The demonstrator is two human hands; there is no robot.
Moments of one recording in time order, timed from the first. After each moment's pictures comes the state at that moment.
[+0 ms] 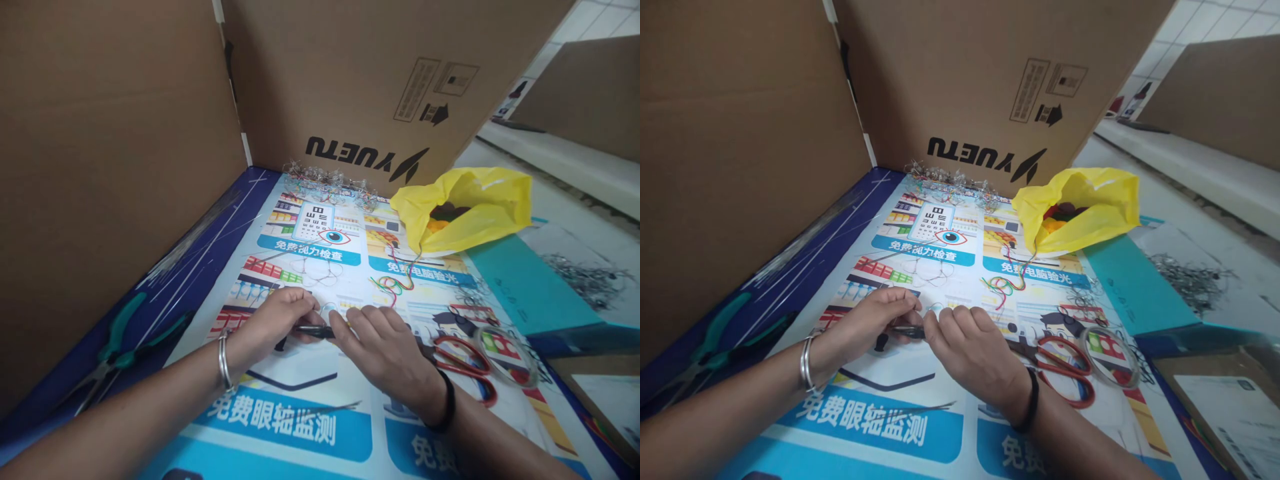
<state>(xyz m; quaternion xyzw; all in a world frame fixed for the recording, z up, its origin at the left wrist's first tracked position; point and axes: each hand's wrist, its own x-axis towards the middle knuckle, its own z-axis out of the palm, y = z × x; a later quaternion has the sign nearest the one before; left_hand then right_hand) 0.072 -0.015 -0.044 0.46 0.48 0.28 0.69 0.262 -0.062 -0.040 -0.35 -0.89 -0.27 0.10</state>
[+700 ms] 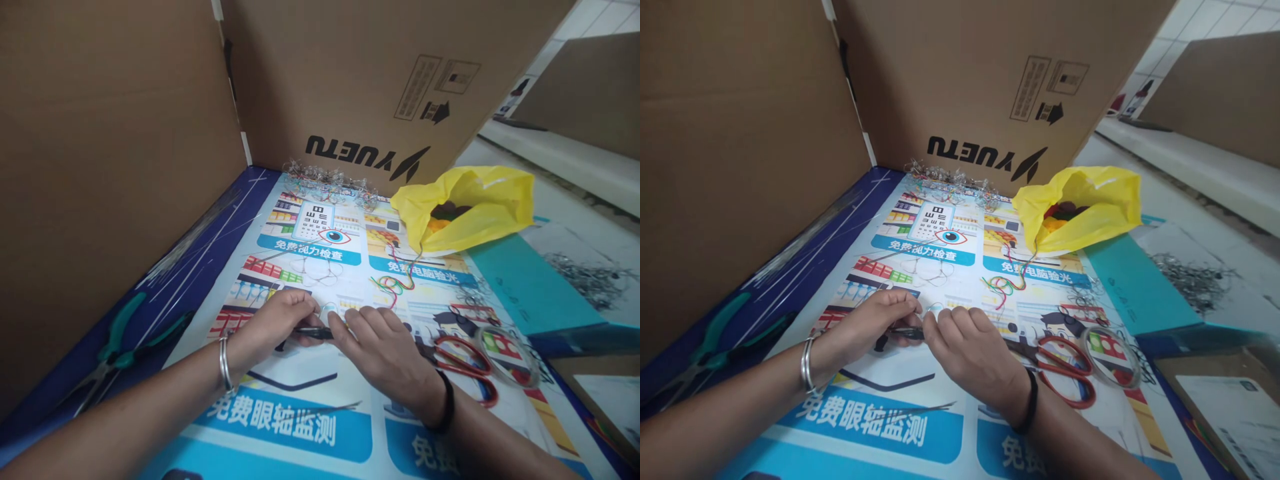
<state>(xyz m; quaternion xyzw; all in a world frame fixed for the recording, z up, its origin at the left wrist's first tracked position) 0.073 -0.014 -0.051 0.48 0.47 0.26 0.69 0.261 -0.062 -0.042 -0.35 -0.90 -0.26 0.08</state>
